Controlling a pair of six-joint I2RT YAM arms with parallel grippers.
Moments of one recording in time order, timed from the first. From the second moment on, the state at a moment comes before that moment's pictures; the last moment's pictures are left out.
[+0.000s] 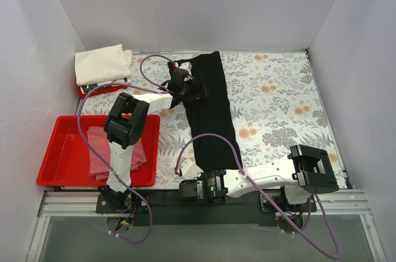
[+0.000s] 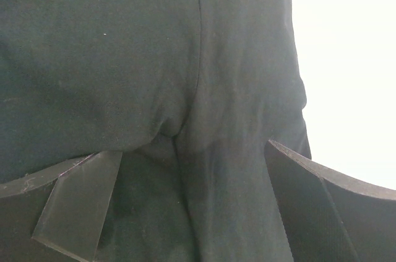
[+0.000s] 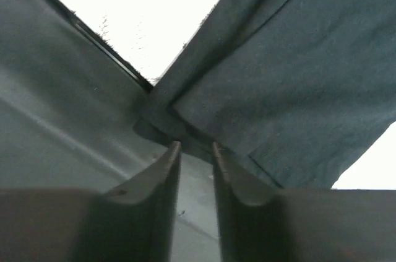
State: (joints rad) left arm -0.48 2.11 1.35 0.15 0.10 -0.57; right arm 1.66 1.63 1.05 -0.77 0.48 0.68
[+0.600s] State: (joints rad) left arm -0.48 2.05 1.30 0.11 -0.01 -0.55; right arm 1.27 1.23 0.78 -0.59 0.59 0.60
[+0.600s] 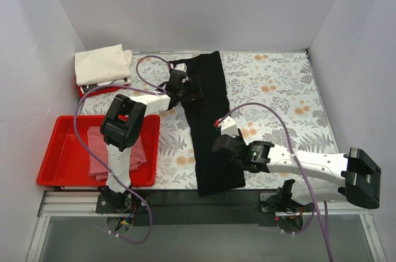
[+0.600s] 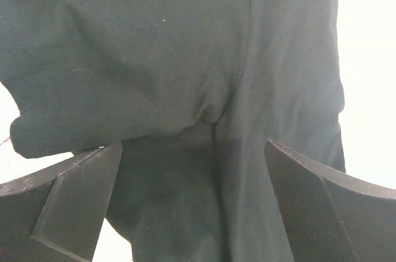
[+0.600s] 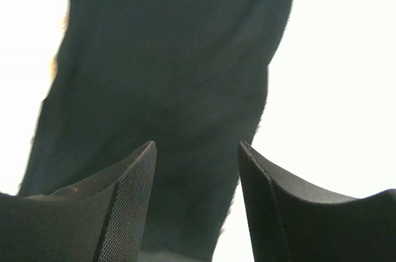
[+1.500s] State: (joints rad) left arm -0.48 2.20 1.48 0.12 -0.02 -0.50; right arm 0.87 1.42 0.61 0.01 0.23 0.28
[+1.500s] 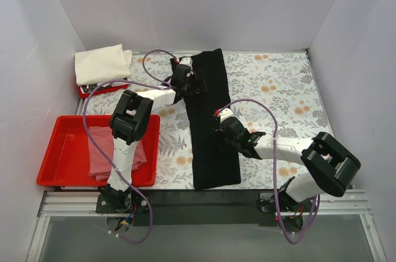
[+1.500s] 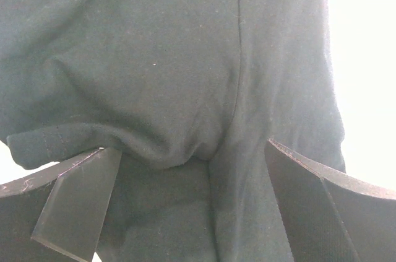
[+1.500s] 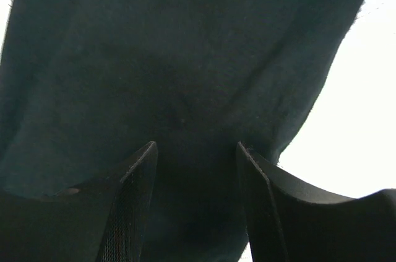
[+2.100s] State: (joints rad) left arm -0.51 2.29 1.59 0.16 0.05 -0.44; right arm 0.85 1.50 0.58 0.18 0.19 0.35
